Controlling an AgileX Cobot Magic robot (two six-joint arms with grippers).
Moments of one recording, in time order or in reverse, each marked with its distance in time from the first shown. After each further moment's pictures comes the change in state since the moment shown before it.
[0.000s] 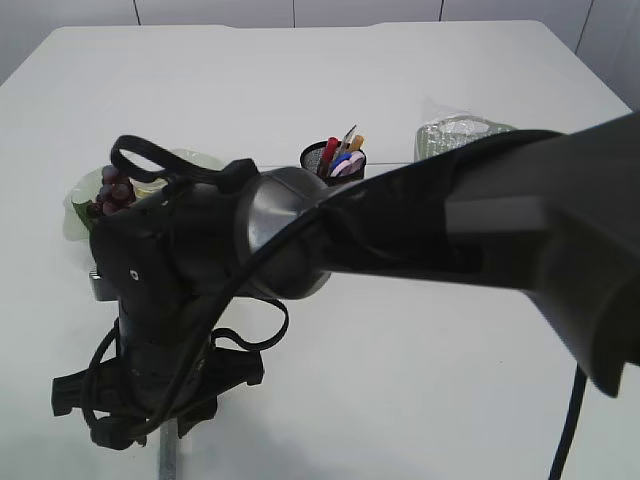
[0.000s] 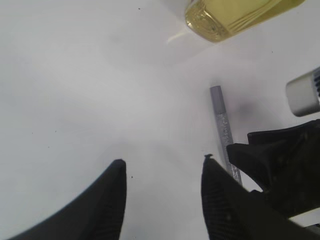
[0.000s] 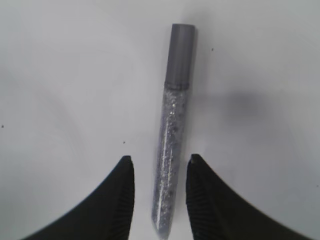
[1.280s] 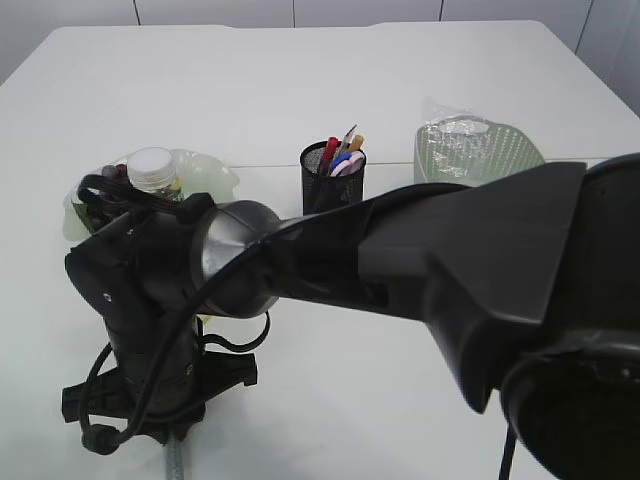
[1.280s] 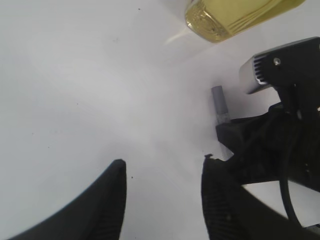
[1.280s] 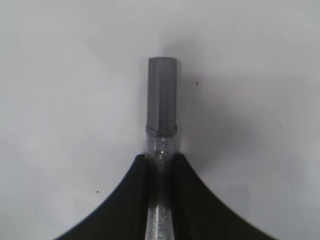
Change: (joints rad) left arm 0.000 0.000 0.000 0.000 0.000 0.000; right arm 0.010 0.143 -0.162 -0.105 0.108 0.100
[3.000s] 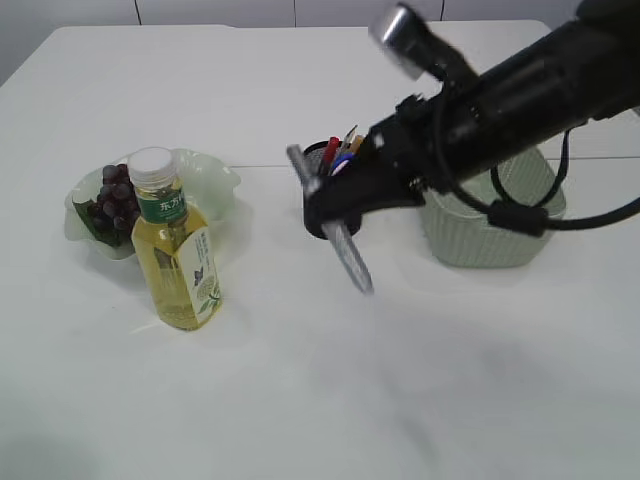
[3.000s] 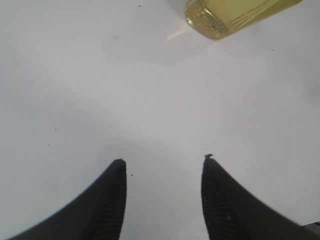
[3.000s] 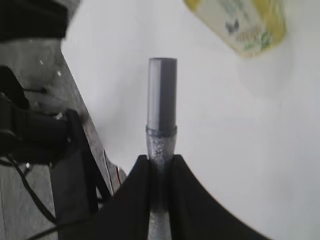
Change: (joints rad) left arm 0.000 0.000 0.000 0.000 0.005 0.000; right arm -0.709 -0.615 0.596 1.070 0.138 -1.686
